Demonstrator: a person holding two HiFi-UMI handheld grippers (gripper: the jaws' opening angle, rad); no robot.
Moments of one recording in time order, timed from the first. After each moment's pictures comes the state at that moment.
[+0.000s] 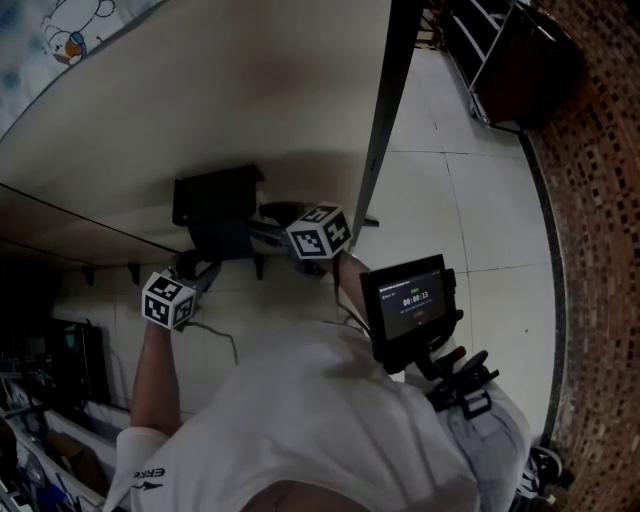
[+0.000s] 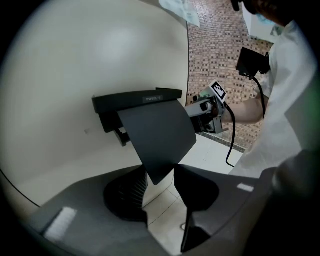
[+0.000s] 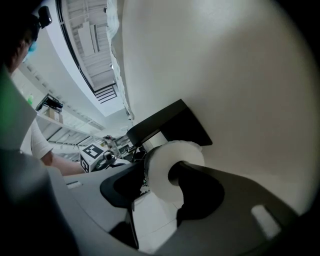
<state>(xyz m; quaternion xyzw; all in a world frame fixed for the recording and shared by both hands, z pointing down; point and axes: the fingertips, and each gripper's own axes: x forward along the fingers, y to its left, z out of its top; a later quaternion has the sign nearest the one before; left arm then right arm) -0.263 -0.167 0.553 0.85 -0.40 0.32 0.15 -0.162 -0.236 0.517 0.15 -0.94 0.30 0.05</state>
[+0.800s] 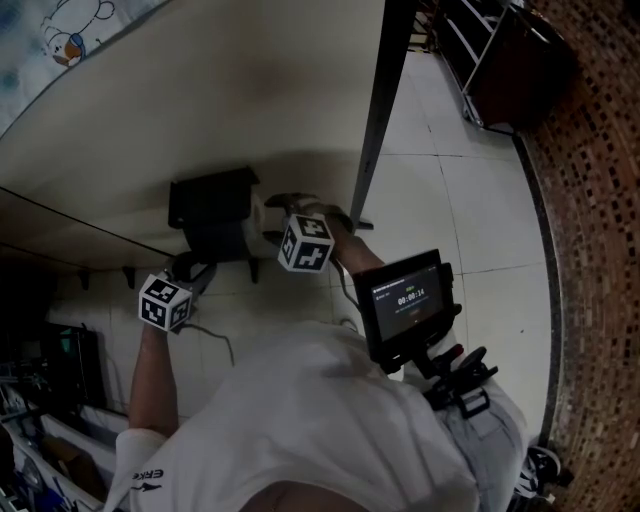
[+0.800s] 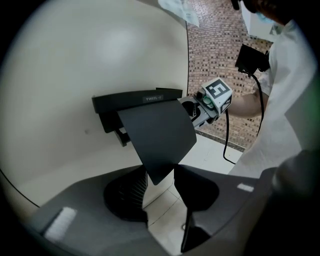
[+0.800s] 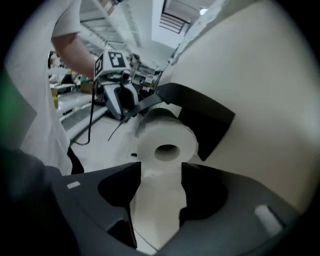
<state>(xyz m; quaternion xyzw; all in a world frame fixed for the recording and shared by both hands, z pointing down) -0.264 -0.170 0.555 0.85 -0.40 0.32 0.15 -0.144 -0.239 0.553 0.13 -0.91 -0.15 0.37</state>
